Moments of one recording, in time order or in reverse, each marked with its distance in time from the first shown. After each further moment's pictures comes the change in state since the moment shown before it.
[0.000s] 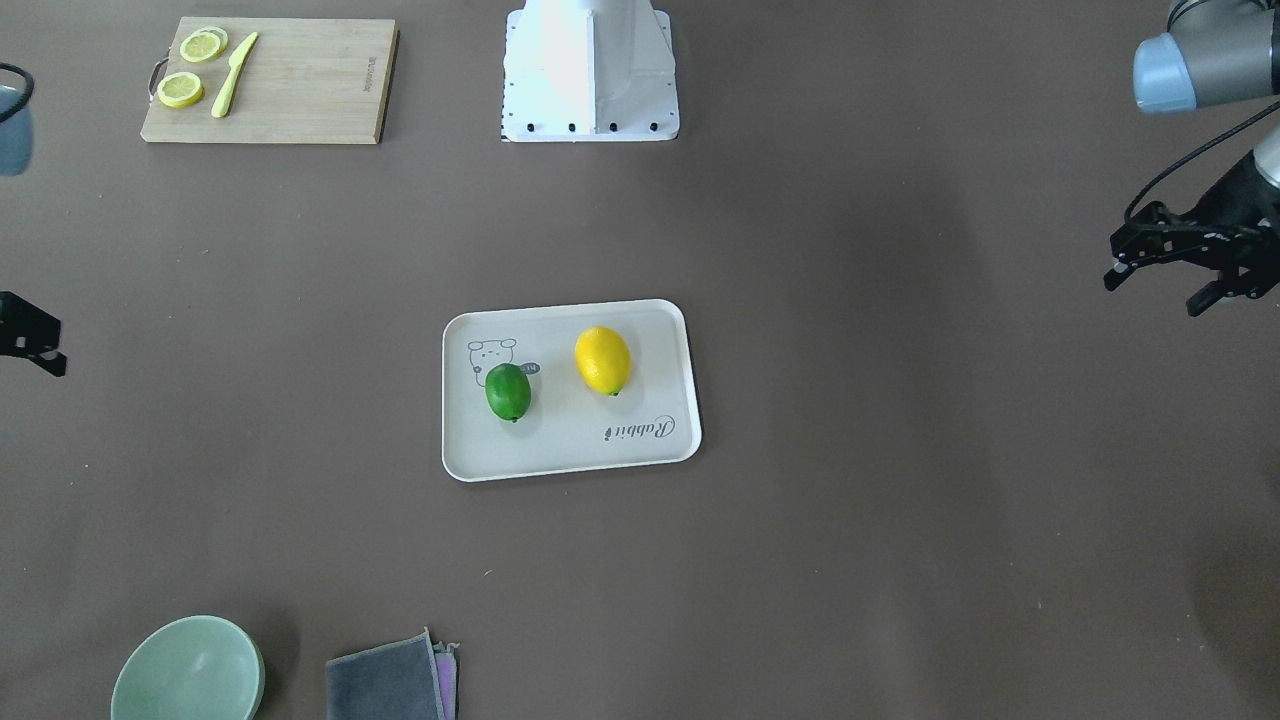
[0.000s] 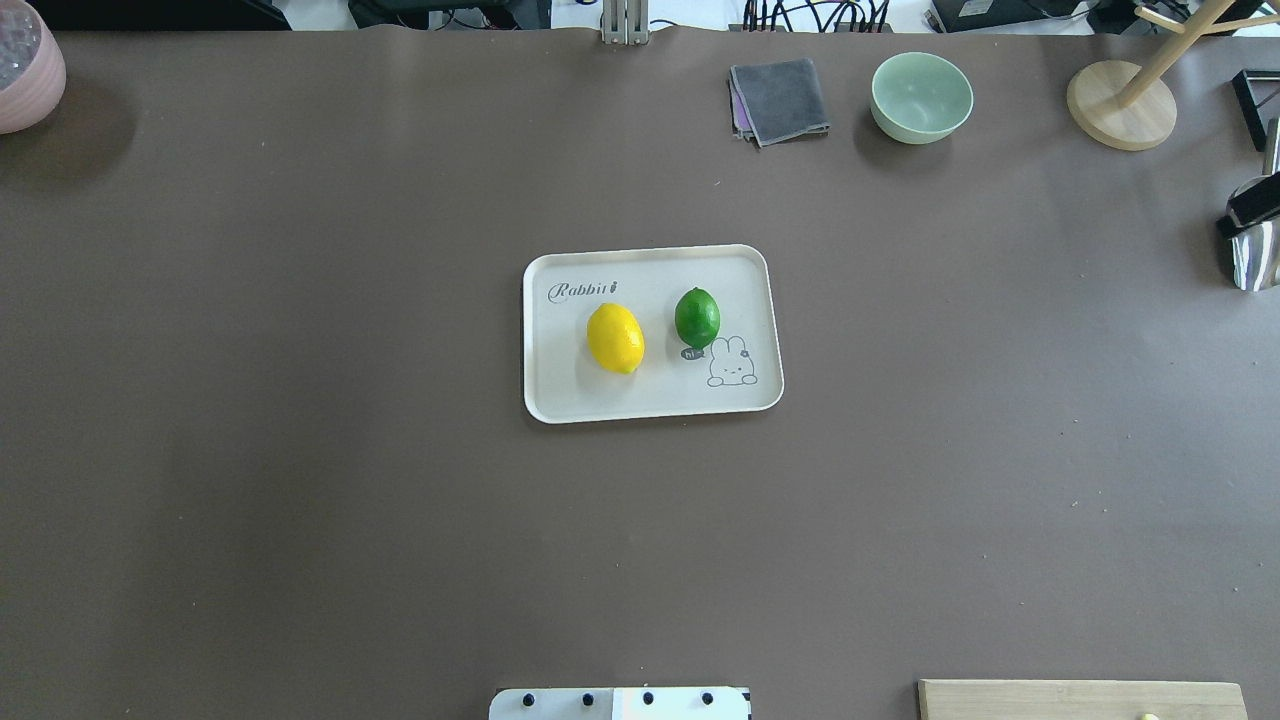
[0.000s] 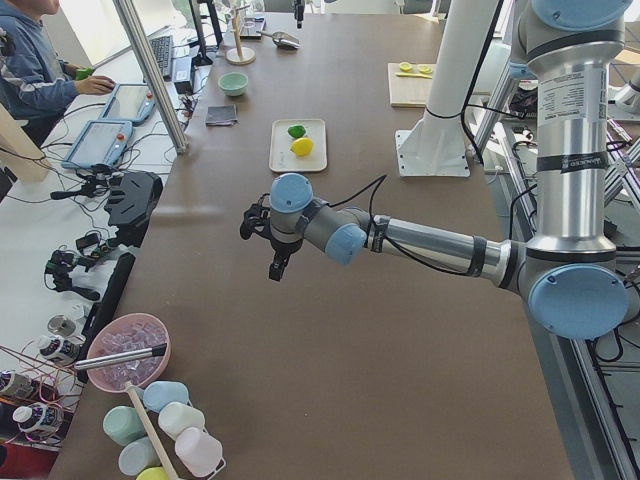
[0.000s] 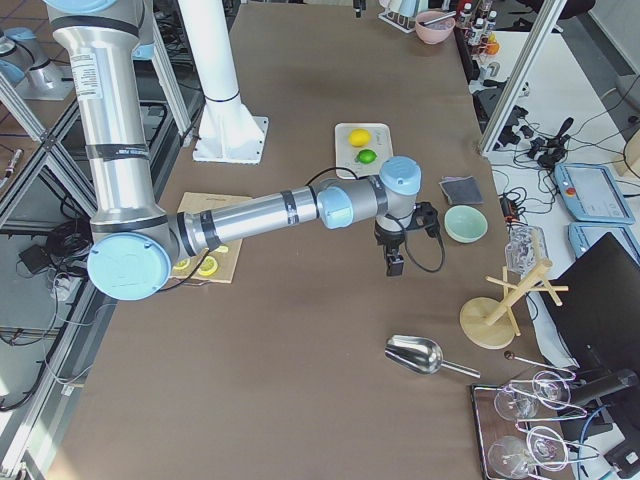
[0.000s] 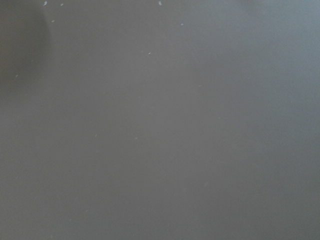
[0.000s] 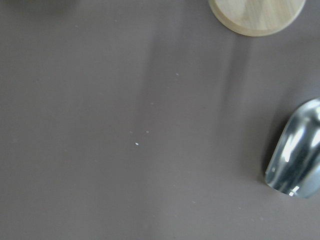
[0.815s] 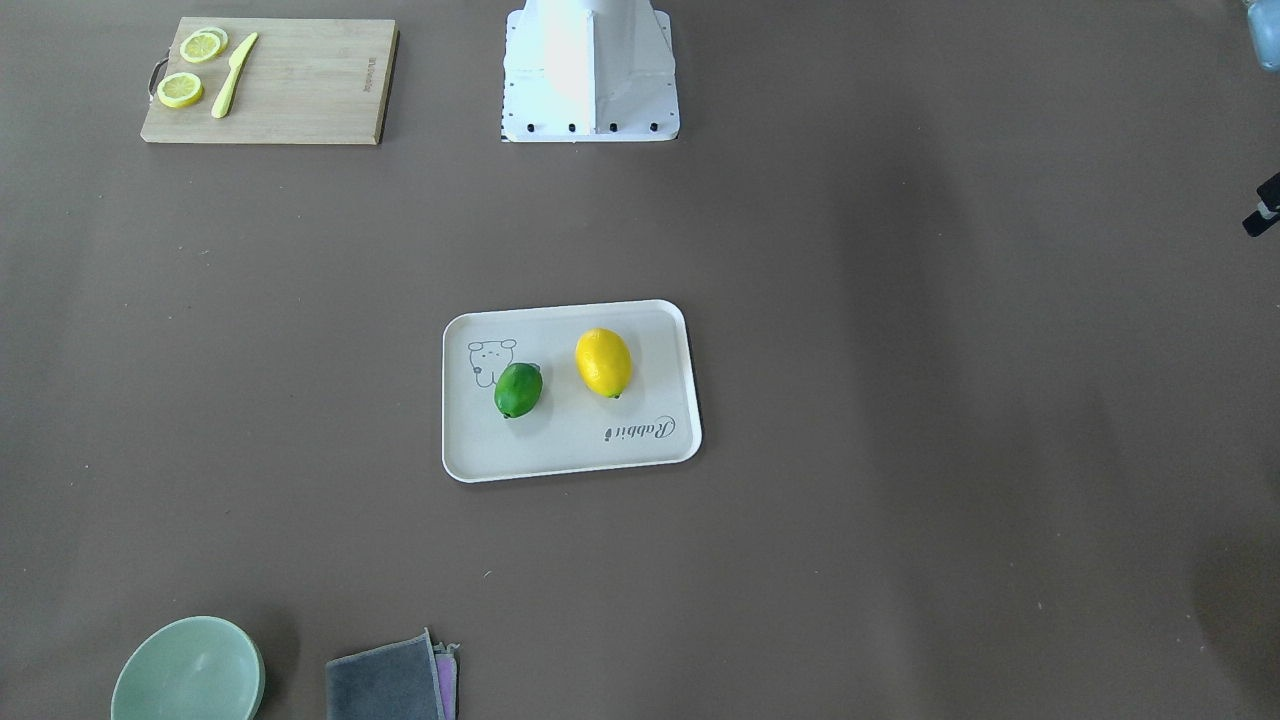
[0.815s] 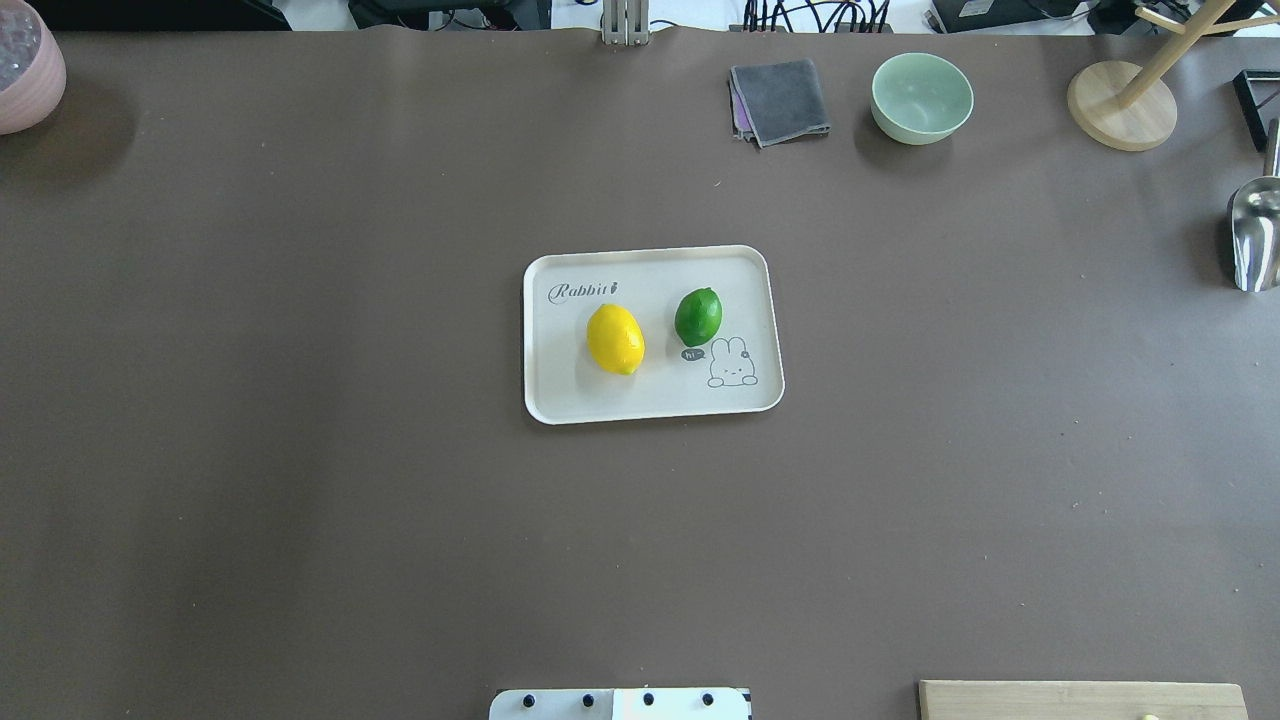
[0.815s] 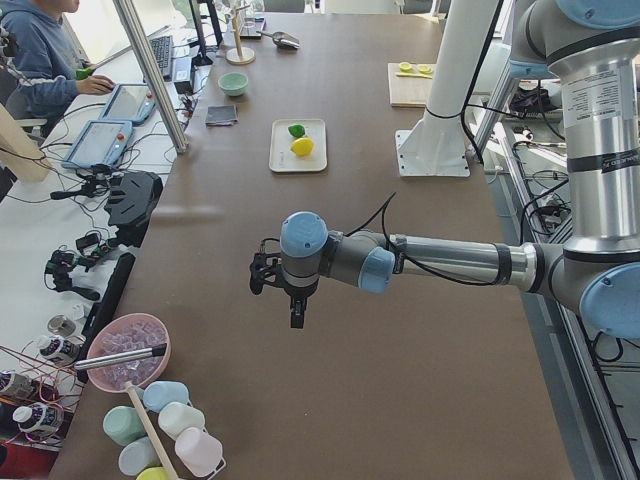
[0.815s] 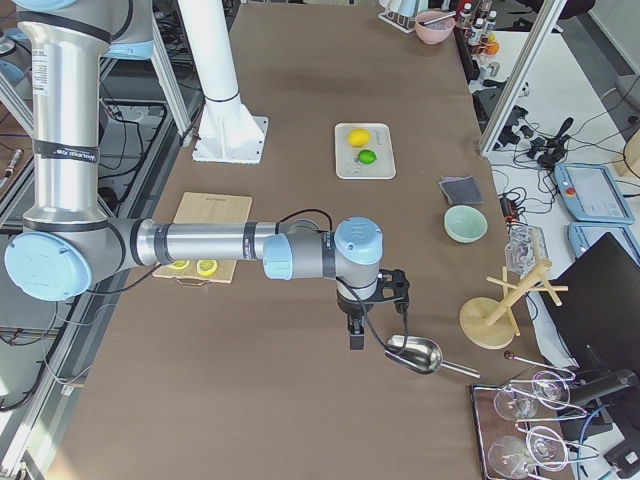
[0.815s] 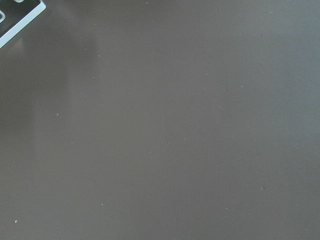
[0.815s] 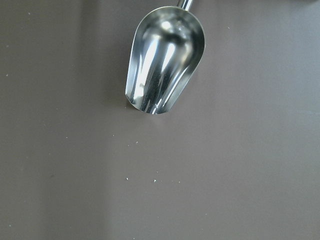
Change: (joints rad) left arm -0.137 0.059 0.024 0.192 -0.028 0.022; right arm 0.172 -0.156 -0.012 -0.002 -0.061 -0.087
